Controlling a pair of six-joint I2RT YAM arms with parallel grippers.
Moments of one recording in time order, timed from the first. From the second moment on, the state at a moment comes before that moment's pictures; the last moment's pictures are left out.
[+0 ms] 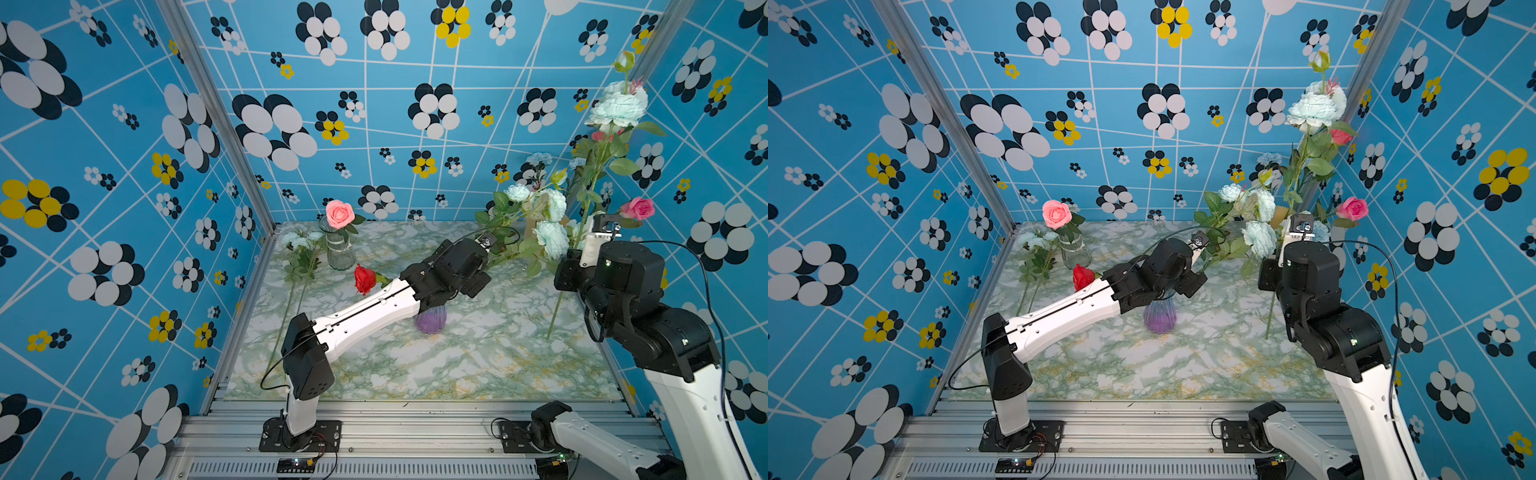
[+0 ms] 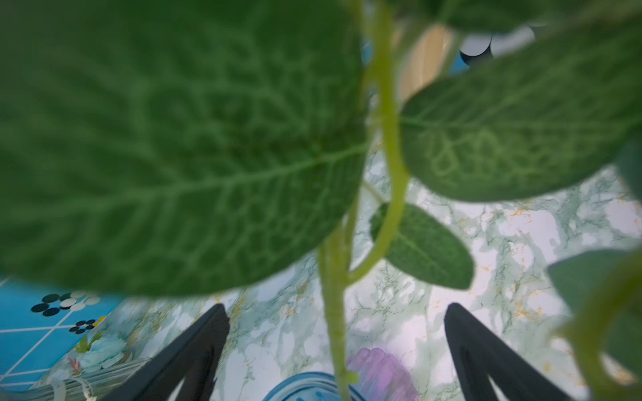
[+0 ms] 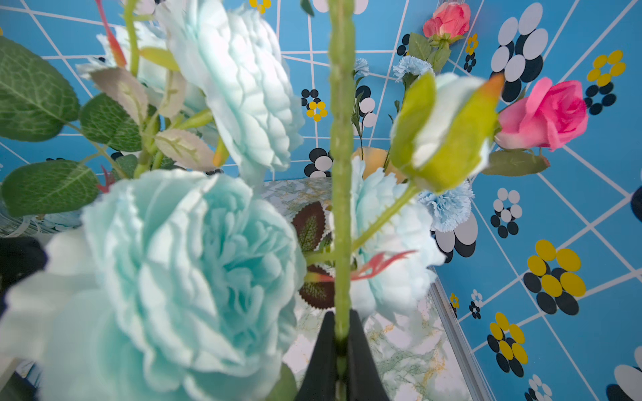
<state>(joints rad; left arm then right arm) -1.00 1.86 1.83 -0.52 -0.42 0.10 0.38 0.96 1.55 -0.99 0.54 0.14</state>
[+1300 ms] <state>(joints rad) -0.91 1.59 1.49 -0.39 -0.46 0.04 0.36 0.94 1.22 -0.90 0.36 0.28</state>
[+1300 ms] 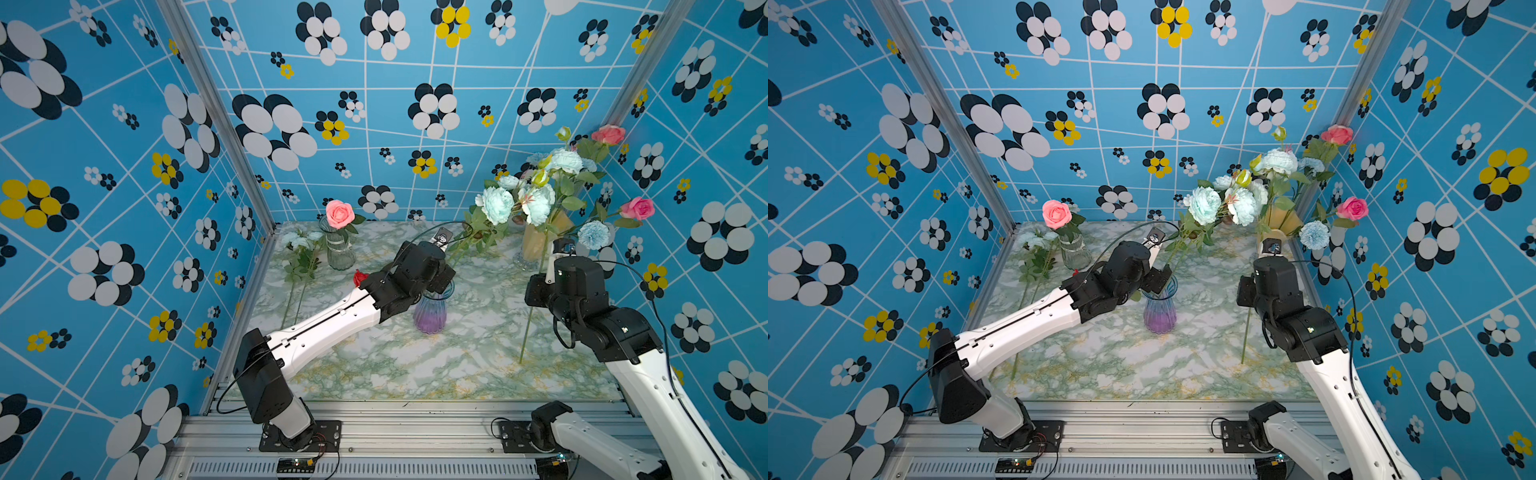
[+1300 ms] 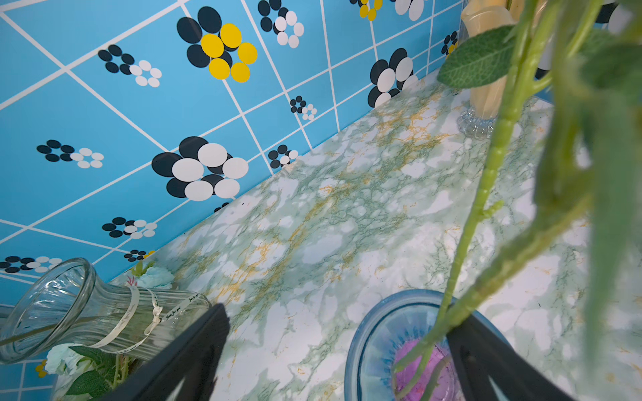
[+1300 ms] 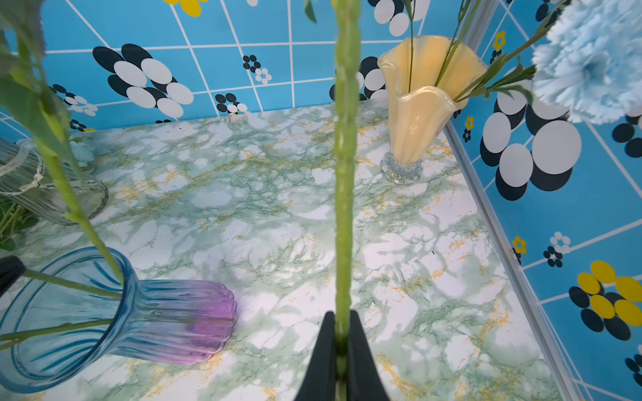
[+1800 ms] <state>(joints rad) -0.91 1.52 1.45 -0.37 -0.46 0.03 0.35 1.10 1.16 -0.82 0.20 0.30</state>
